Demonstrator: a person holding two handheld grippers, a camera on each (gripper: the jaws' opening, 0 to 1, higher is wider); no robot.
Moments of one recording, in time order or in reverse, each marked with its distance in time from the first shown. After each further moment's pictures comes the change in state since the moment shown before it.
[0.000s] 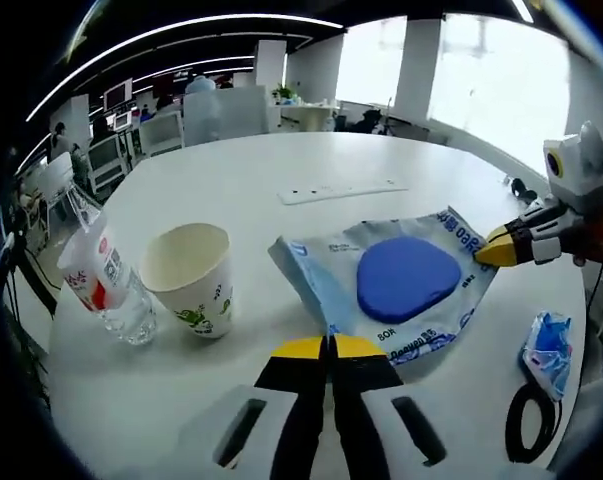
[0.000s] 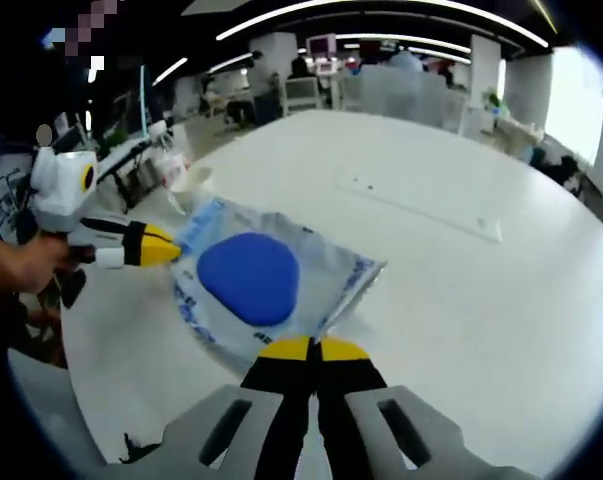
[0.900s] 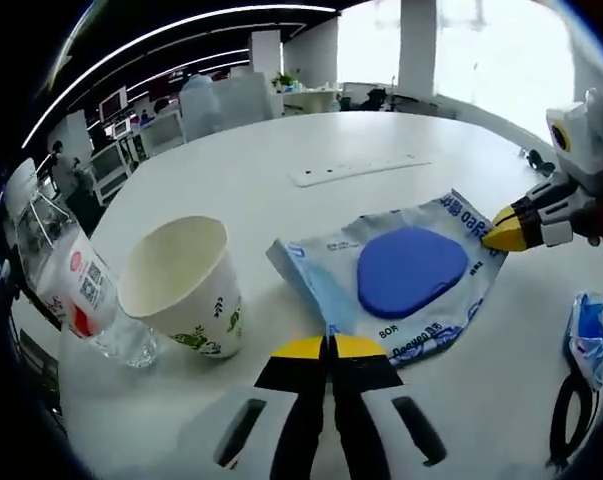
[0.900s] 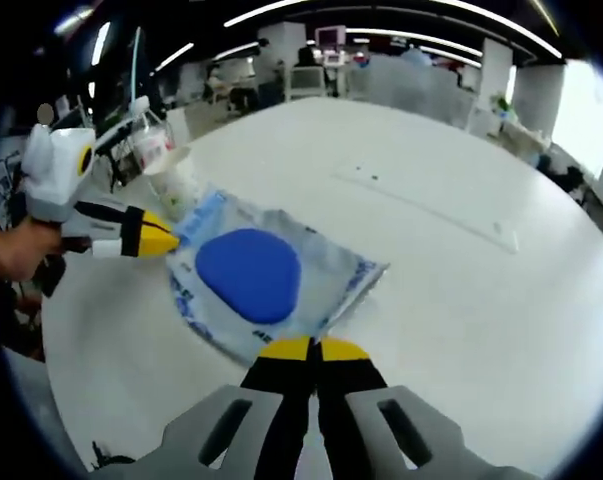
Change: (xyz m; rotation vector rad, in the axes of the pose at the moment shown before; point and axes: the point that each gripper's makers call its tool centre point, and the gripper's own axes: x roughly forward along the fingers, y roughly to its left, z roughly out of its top) left arm 0.038 0.022 -0.010 0.090 0.072 0.089; right arm 0.048 -0.011 -0.001 -0.043 0.040 -0.011
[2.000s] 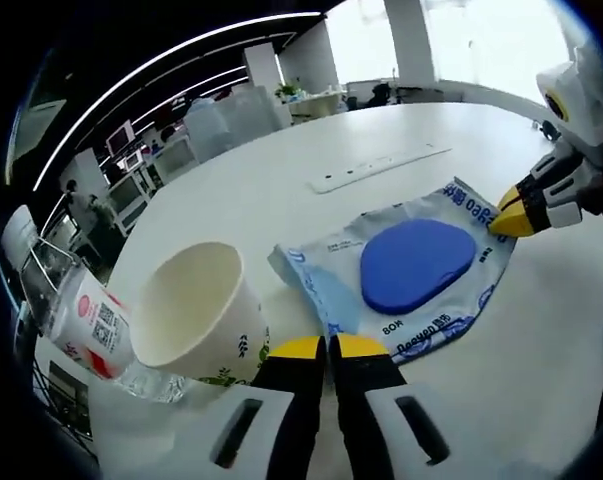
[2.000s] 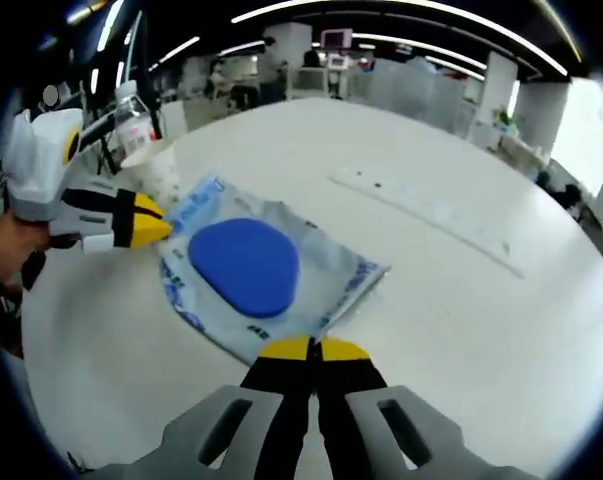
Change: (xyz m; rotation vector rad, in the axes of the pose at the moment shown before) left arm 0.015 0.025 0.012 0.109 -0.035 0.130; right arm 0.029 -0.008 0.014 -0.066 -0.021 -0.042
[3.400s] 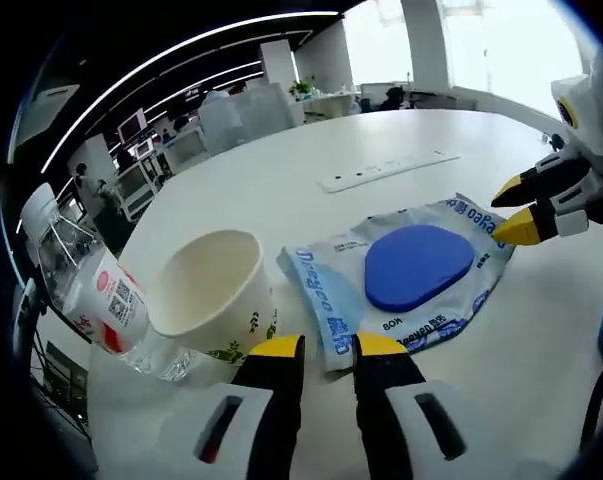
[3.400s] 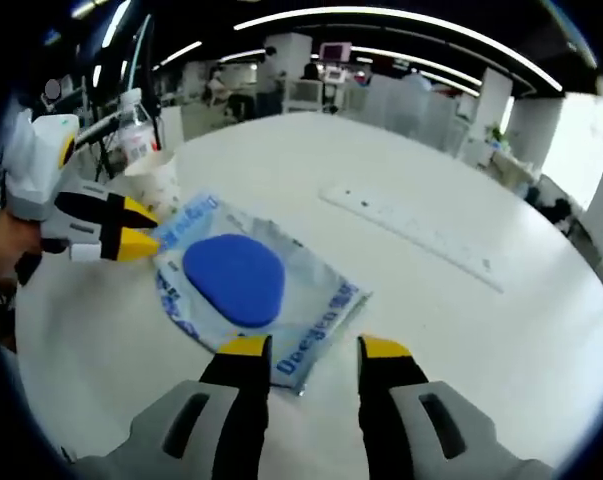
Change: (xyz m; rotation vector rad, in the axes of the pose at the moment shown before) left arm -0.020 -0.001 -0.004 -0.037 -0.001 0.017; right arm -0.020 -0.009 0.012 -0.022 -0.067 -0.051
